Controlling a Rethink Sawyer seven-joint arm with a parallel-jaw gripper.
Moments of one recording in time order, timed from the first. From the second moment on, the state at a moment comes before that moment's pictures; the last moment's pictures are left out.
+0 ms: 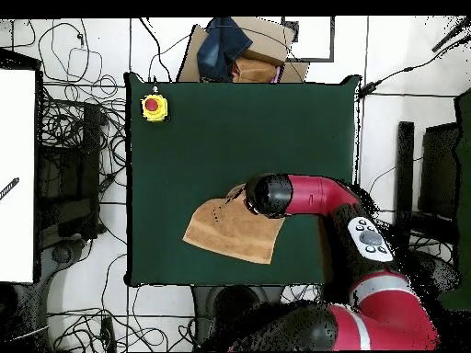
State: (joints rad) arm -0.50 -0.50 0.22 1.63 -0.39 0.64 0.91
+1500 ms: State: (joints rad) arm -0.48 -0.60 0.24 1.67 -0.40 0.64 0.91
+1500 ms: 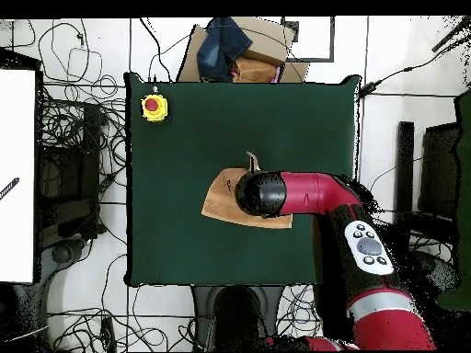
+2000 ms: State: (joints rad) arm -0.48 -0.59 0.24 1.67 -0.40 0.64 0.91
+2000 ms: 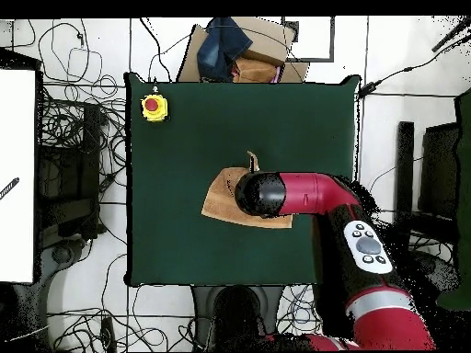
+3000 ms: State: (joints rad) arm -0.48 -0.59 0.24 1.67 -0.40 0.64 0.91
